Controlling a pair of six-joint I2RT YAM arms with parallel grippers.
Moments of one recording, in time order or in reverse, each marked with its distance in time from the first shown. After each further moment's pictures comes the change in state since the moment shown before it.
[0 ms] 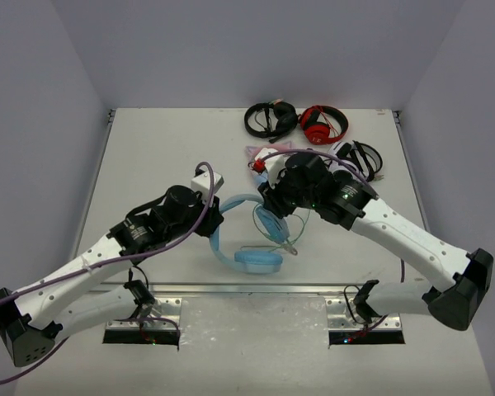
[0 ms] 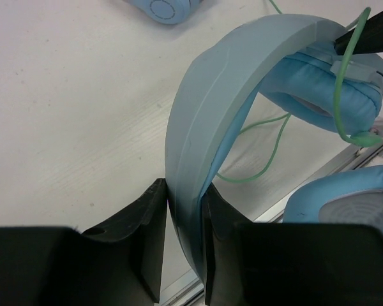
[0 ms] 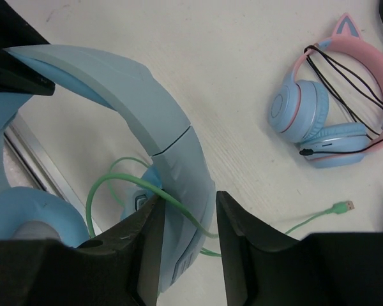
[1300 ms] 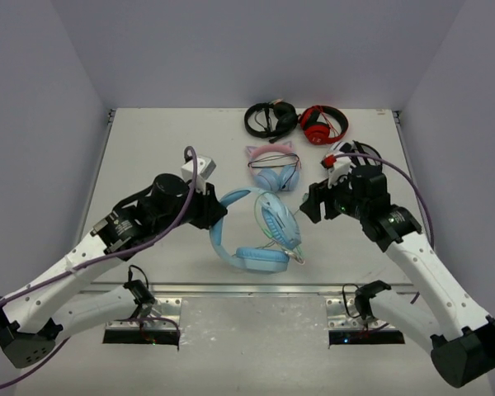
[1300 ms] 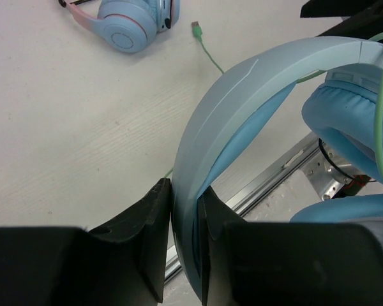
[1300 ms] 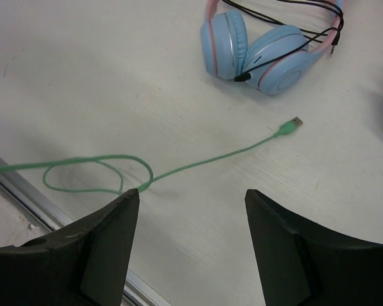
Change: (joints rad) left arm 0.023 -0.009 0.143 -0.066 0.117 -0.122; right arm -0.402 -0.335 -0.356 0.114 -0.217 0.132
